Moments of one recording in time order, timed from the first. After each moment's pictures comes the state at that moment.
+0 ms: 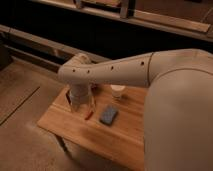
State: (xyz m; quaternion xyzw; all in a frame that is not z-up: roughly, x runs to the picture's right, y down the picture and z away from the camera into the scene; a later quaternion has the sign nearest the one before) arm -0.108 0.102 0.703 -0.26 0.23 0.64 0.68
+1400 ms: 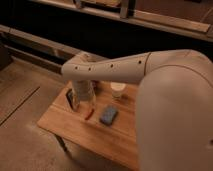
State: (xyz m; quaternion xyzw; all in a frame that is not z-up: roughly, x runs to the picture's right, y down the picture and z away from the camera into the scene) arm -0.092 0.081 0.749 -0.24 0.27 0.70 0.61
